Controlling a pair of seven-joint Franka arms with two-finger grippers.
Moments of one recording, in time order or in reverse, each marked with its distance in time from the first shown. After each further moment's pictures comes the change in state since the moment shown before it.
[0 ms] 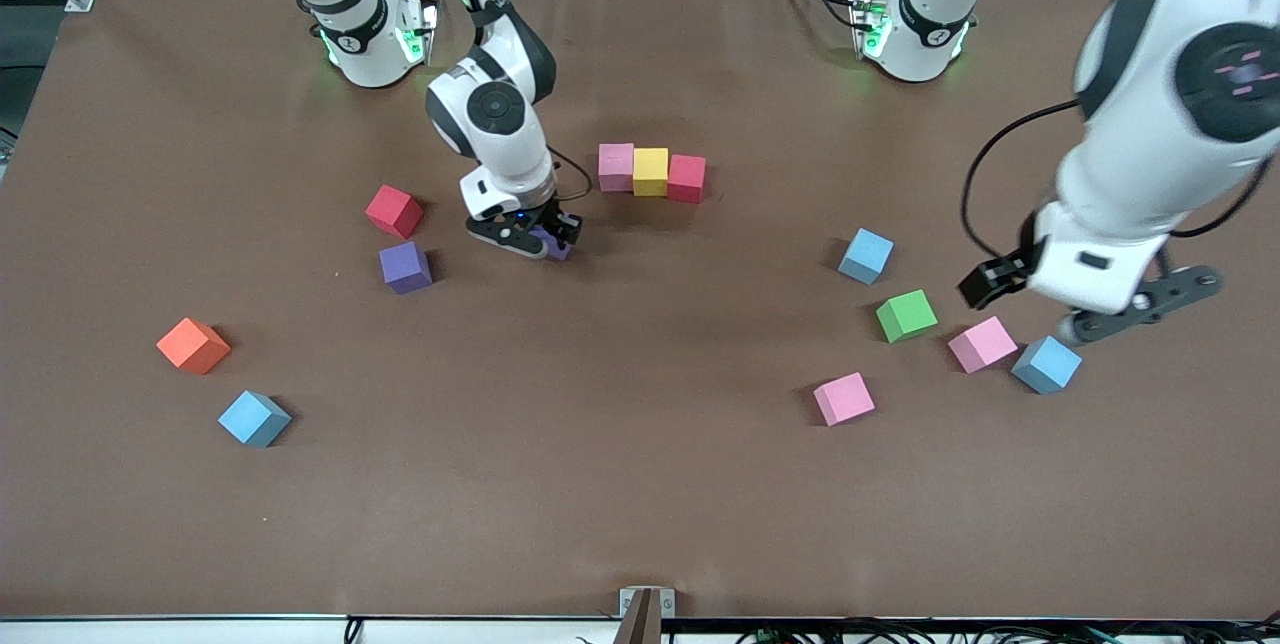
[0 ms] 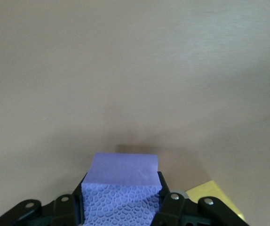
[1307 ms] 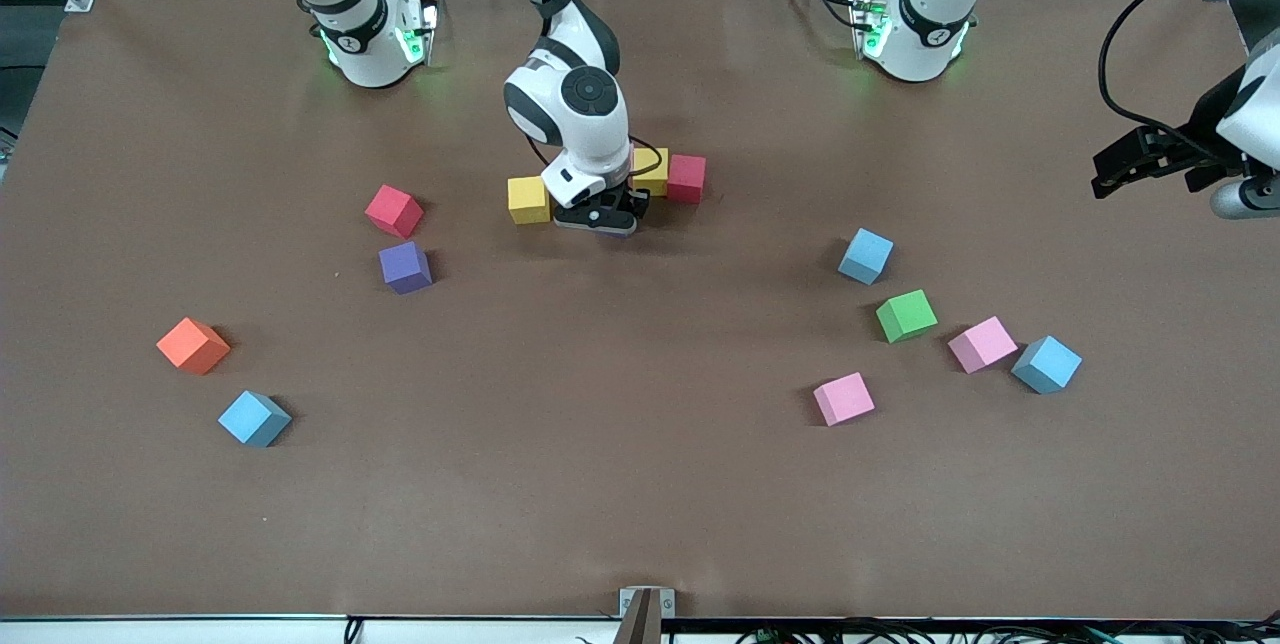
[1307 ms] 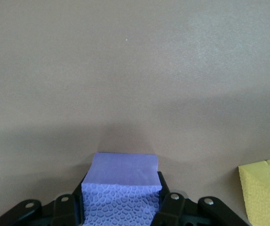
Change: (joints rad) left arm -0.068 -0.256 0.305 -0.158 -0.211 -0.068 0.488; right arm 0.150 0.133 0.002 0.148 0.000 -0.041 -0.042
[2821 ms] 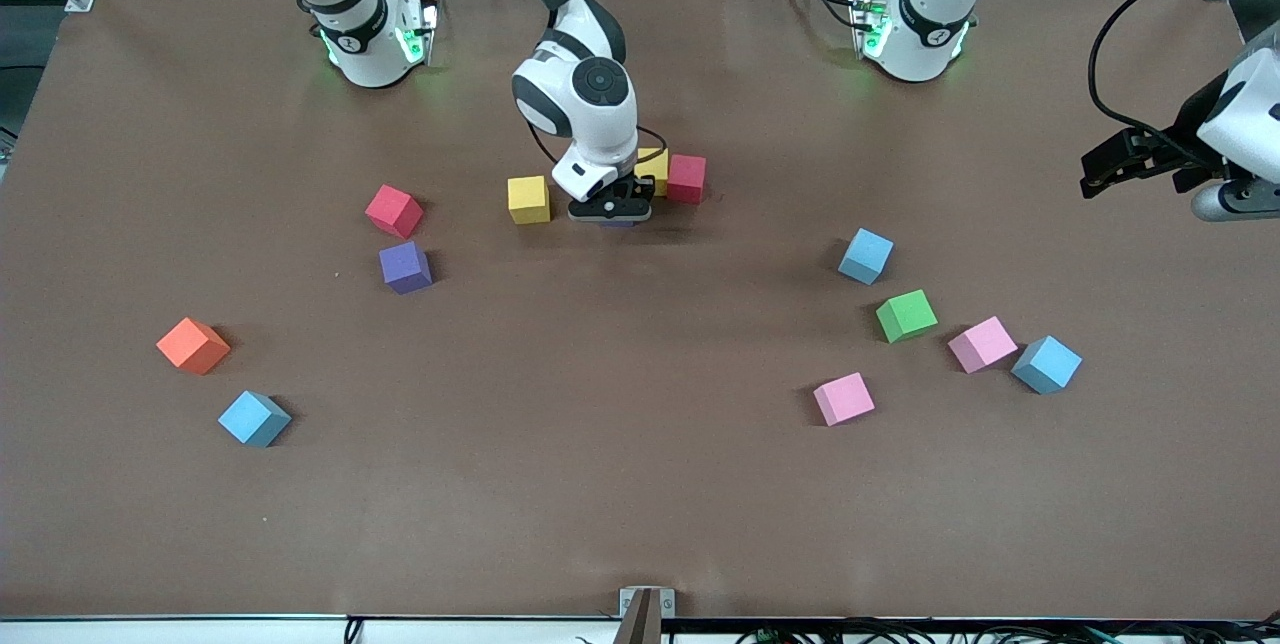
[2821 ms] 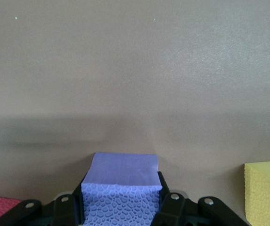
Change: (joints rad) left arm -0.003 0.000 -0.005 -0.014 0.000 0.001 0.000; right arm 0.037 -0.001 -0.001 0.000 -0.001 -0.020 -0.095
